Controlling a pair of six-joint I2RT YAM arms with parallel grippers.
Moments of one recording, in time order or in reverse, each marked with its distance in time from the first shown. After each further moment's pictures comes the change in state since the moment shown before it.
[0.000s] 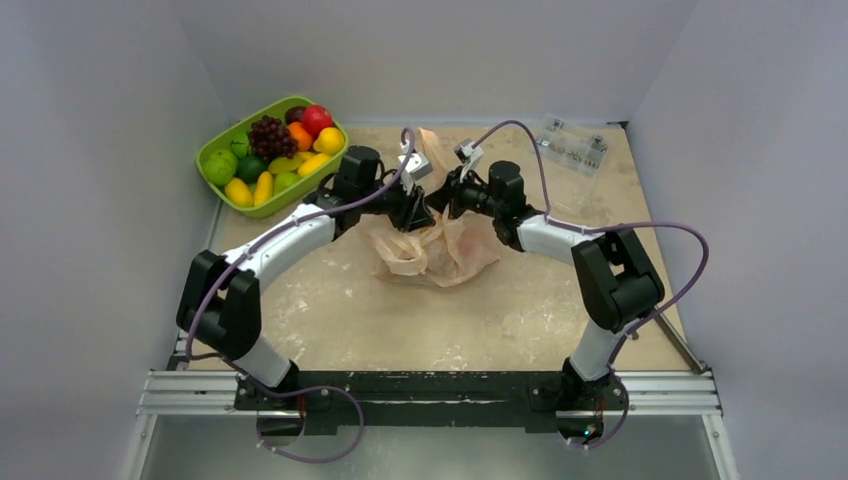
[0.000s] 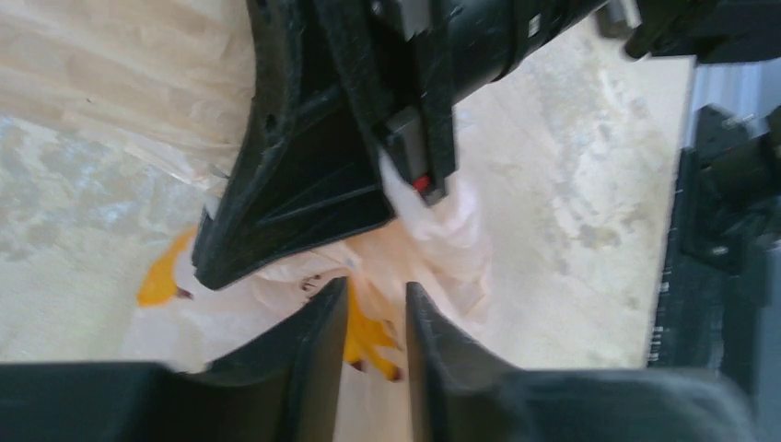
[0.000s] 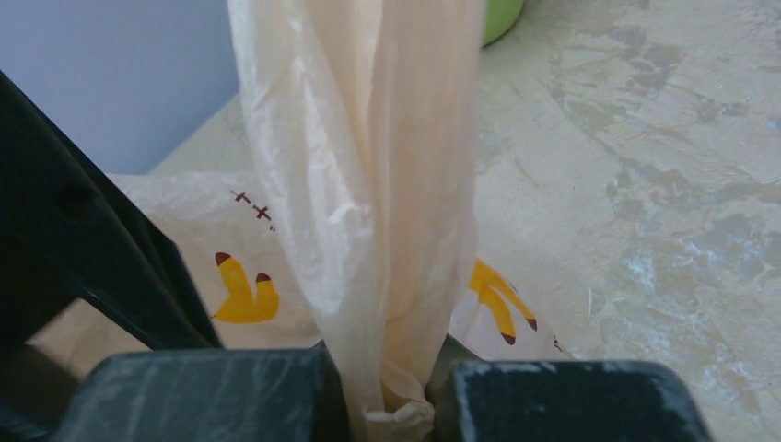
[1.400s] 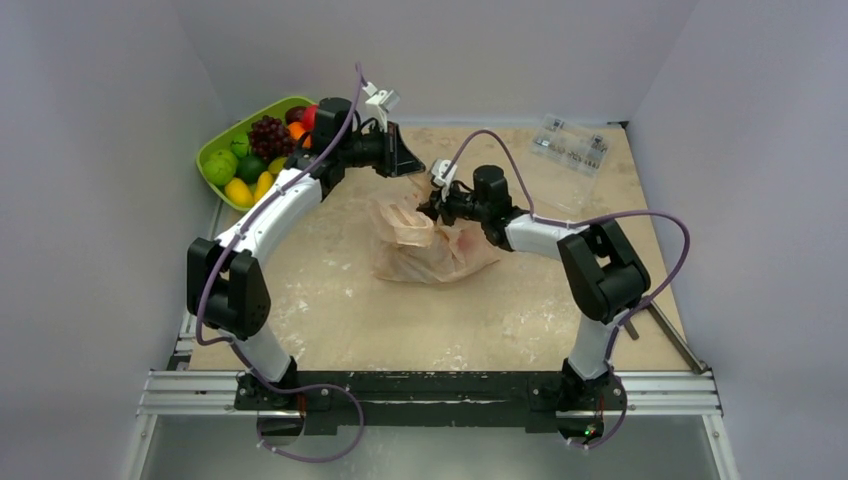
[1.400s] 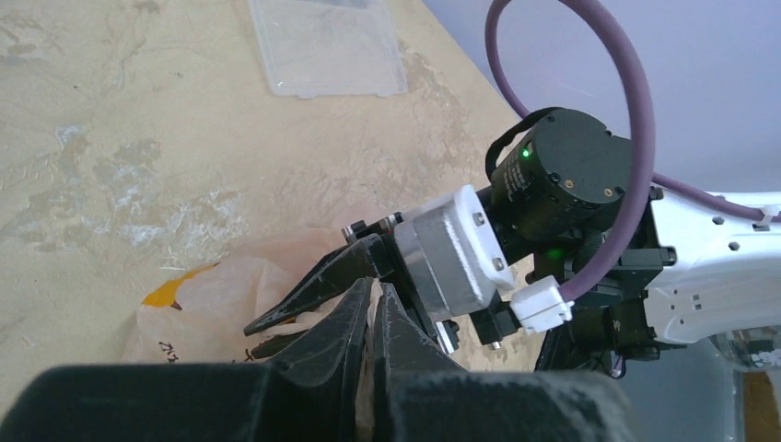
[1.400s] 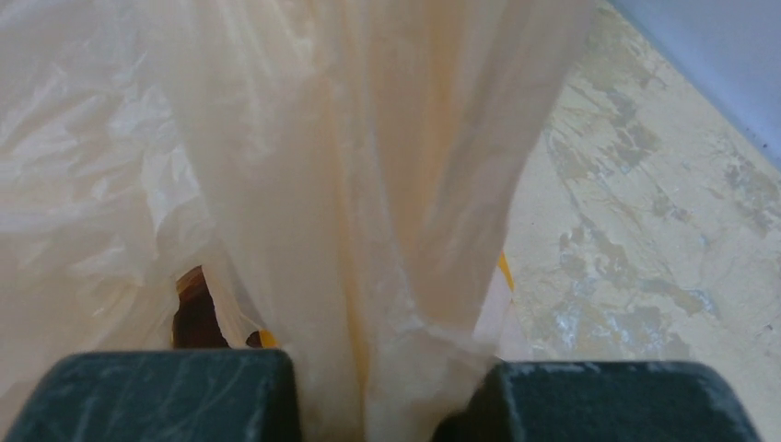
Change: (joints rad) left arm 0.156 0.079 0.314 -0.087 0.079 -0.443; right arm 0.047 0.071 0.037 -0.098 -0.027 -0.599
